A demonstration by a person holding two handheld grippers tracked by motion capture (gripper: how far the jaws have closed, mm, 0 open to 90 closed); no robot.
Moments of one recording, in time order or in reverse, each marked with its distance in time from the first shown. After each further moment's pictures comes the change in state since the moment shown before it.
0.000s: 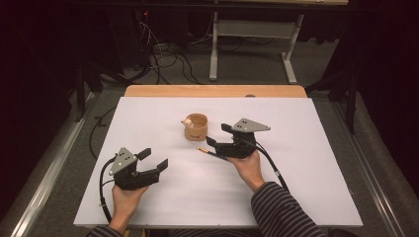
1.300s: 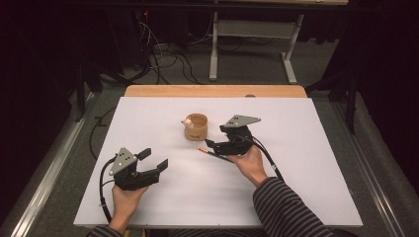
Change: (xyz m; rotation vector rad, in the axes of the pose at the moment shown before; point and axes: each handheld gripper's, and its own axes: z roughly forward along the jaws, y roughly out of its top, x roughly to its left) left arm 0.000 0.000 0.000 0.002 0.002 0.006; right arm -0.001 0.012 0.009 0.197 -0.005 -0.060
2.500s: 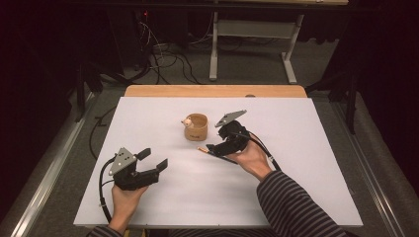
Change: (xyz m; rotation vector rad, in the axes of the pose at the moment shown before) left arm 0.000 0.000 -0.001 -0.004 0.002 -0.005; right arm 0.003 0.018 0.006 0.269 0.009 -0.125
